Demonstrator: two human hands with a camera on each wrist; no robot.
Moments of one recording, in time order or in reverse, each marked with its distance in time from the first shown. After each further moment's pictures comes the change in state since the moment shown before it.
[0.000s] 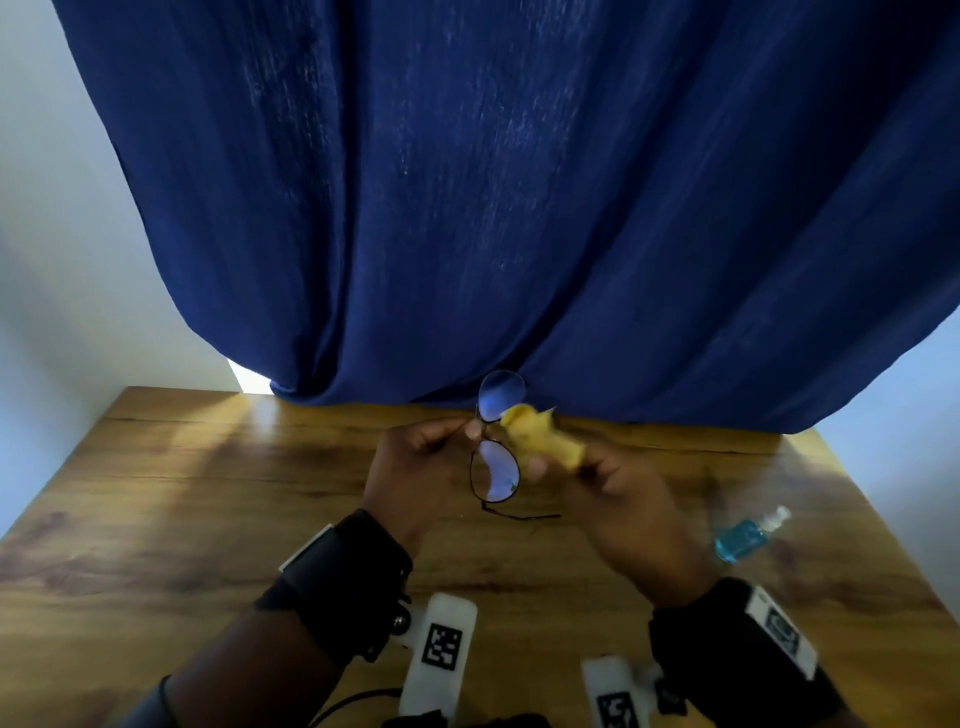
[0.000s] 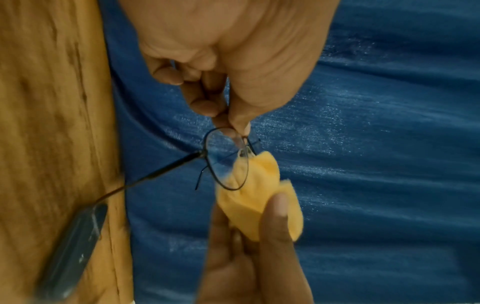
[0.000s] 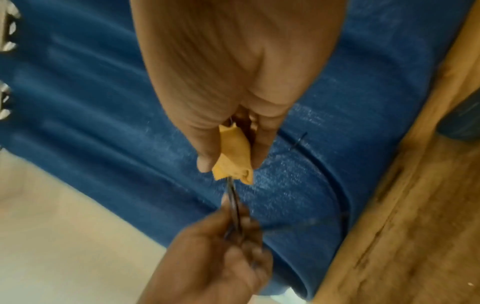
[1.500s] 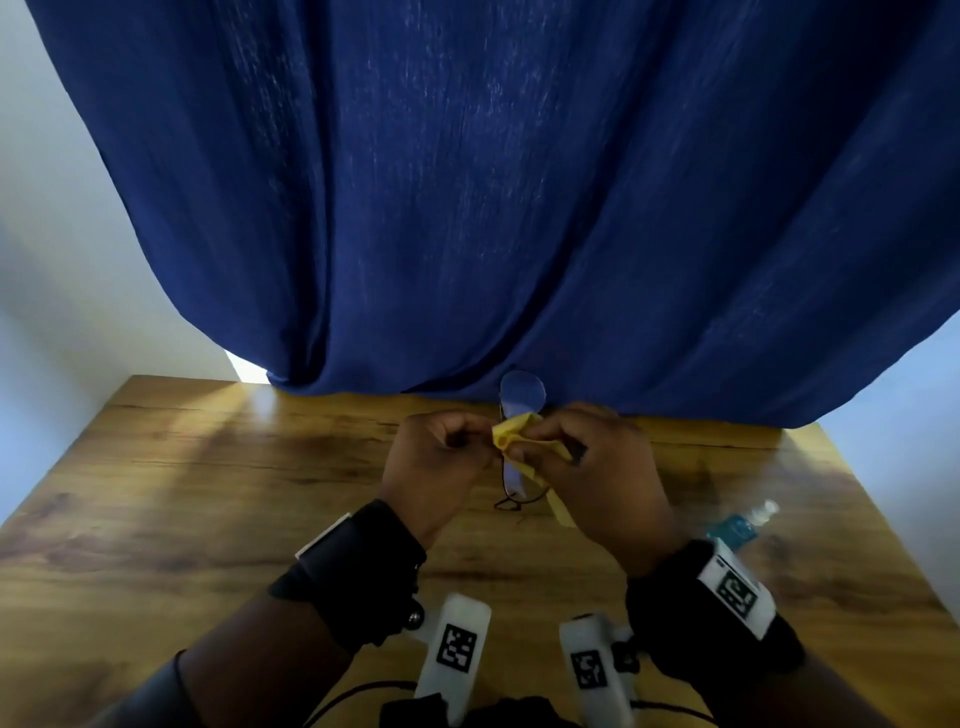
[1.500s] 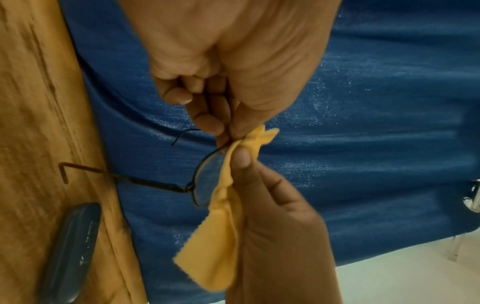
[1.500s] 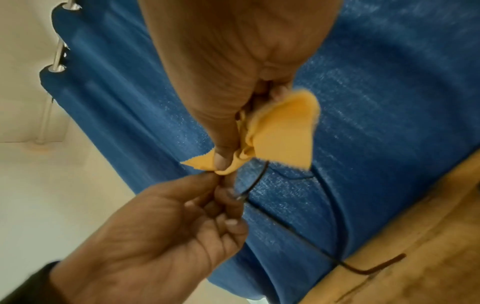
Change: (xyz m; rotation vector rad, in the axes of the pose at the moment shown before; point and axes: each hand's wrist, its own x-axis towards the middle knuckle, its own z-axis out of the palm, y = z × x) left_hand -0.003 -0.002 0.043 0.088 -0.005 0.063; right_hand 0.024 0.028 -0.025 -0.491 0.167 -0.388
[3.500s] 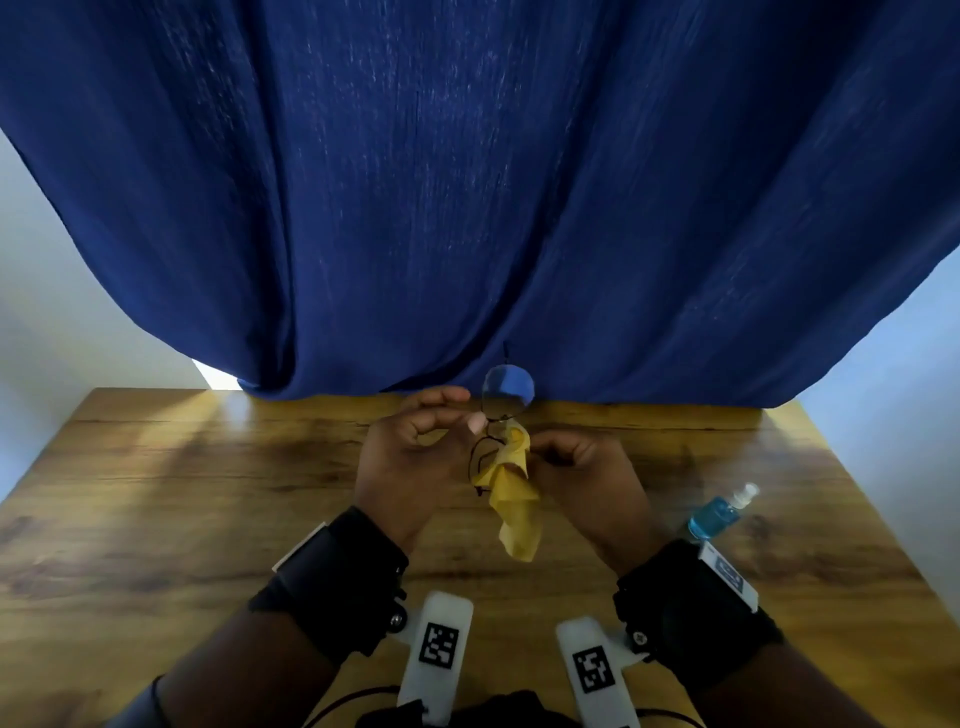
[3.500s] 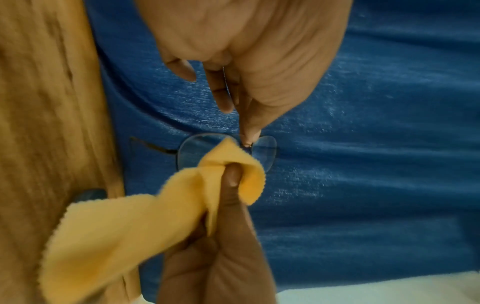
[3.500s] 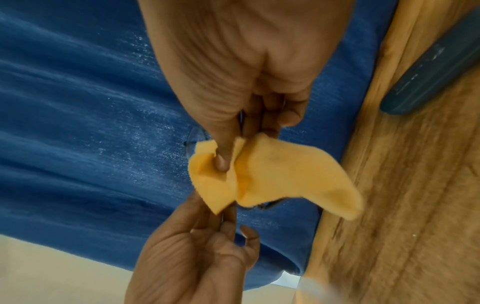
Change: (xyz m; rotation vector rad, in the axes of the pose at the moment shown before) left_hand 0.007 -0.006 0.007 -0.039 0.065 0.043; right_hand -0.012 0.019 0.000 0.592 -0.195 0.490
